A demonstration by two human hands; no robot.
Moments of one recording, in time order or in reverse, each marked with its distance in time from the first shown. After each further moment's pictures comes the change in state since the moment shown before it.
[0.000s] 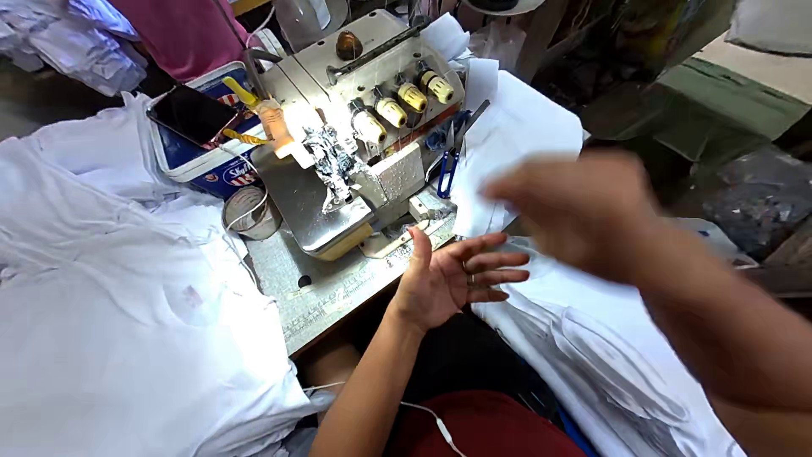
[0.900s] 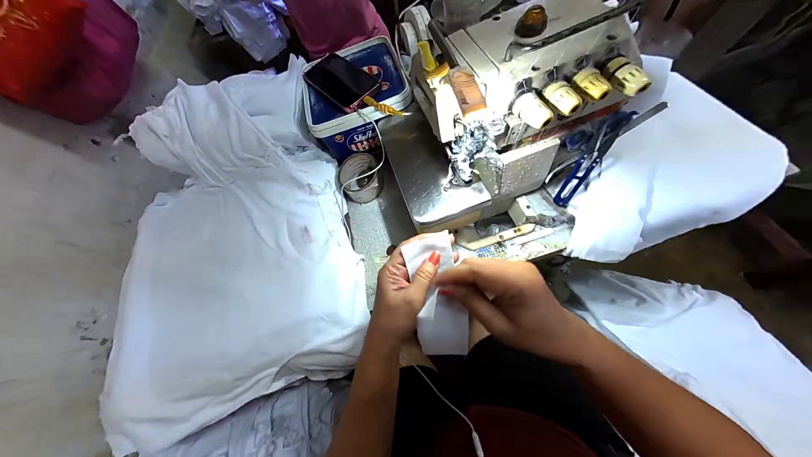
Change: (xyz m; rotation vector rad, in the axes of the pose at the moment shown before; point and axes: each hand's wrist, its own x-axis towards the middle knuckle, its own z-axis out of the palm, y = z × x) left_hand -0.117 0.050 -0.010 0.693 0.876 0.532; right_hand 0.032 -0.090 0.142 0.750 0.049 0.017
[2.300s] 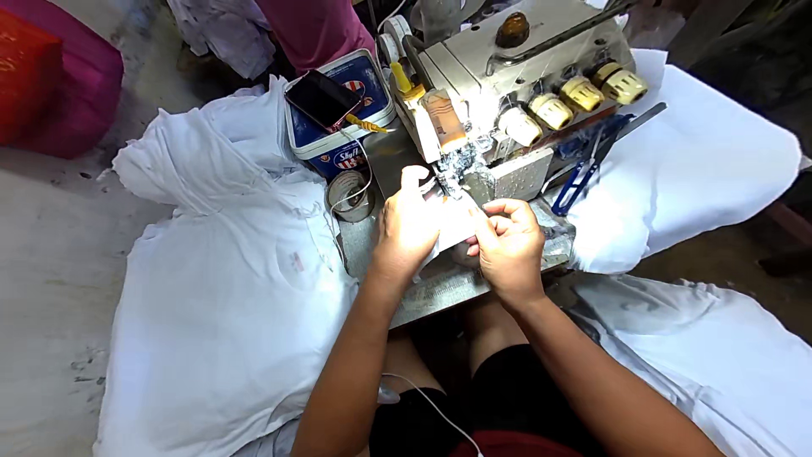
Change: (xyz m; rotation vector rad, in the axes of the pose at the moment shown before) left_hand 0.108 0.024 0.025 1.063 -0.120 0.071; right_hand 0.020 0.065 0.017 0.204 0.759 0.679
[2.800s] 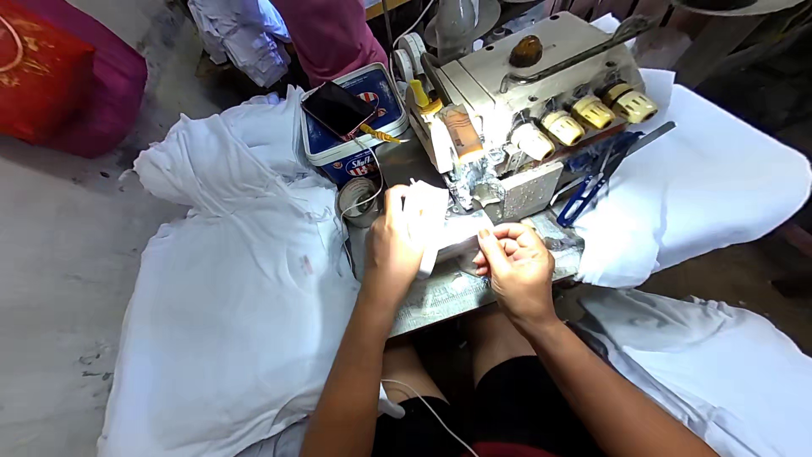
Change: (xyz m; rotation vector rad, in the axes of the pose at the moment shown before) left_hand -0.016 -0.027 -0.003 0.117 0.226 0.040; right_hand -0.010 0.003 -0.005 0.022 -0.073 -0.075
